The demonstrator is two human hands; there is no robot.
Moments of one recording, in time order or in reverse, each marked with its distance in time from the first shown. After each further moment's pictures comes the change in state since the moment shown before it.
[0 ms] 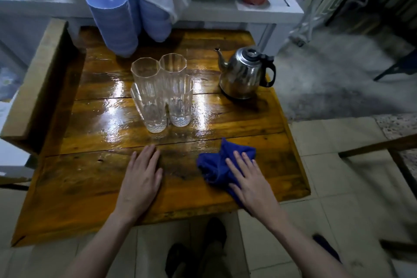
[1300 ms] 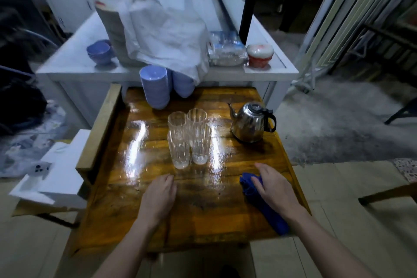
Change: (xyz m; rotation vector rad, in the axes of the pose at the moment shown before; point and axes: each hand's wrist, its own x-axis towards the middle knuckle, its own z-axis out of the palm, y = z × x) left_hand 0.017 0.013 -0.094 -0.074 0.053 -0.129; right_hand 0.034 0.007 -0.127 0.147 0.173 0.155
